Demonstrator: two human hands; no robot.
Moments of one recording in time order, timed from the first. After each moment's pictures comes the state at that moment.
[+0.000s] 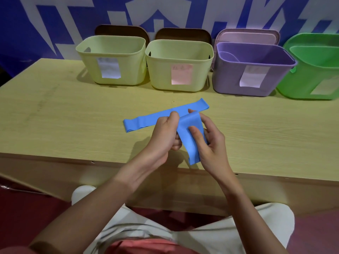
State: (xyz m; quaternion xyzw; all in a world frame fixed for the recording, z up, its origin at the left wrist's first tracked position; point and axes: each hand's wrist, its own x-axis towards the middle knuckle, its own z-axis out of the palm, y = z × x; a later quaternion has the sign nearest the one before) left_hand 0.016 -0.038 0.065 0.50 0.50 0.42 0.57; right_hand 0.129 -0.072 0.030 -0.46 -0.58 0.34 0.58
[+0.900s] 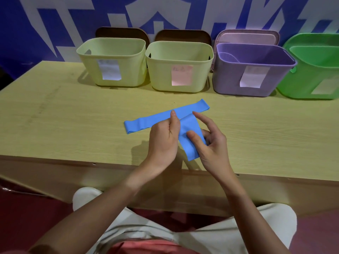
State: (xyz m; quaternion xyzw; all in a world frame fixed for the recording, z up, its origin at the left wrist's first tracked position) left_hand 0.014 -0.036 0.042 0.64 0.50 0.51 0.29; right_hand 0.128 -0.071 0.025 -0.44 -0.55 0.39 0.59
